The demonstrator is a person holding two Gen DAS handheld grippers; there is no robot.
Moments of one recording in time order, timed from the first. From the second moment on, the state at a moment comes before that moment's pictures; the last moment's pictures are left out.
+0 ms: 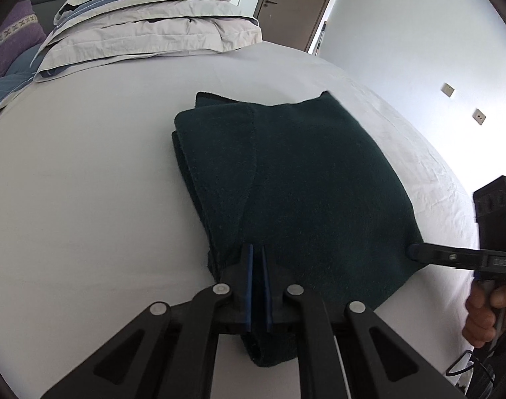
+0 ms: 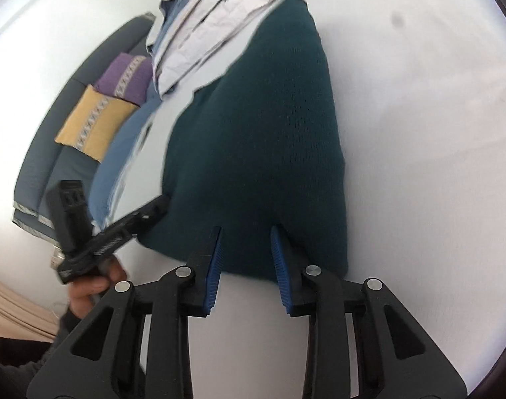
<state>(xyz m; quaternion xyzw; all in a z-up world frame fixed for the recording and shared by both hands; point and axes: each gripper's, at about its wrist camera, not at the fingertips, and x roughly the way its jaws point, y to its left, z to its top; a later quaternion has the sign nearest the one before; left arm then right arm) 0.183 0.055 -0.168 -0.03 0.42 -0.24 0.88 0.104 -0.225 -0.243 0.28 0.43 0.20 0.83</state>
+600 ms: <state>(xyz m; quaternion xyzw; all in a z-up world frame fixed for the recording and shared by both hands) 0.181 0.075 -0.112 -0.06 0.40 -0.18 0.90 0.088 -0.271 -0.198 0.31 0.37 0.21 0.85</state>
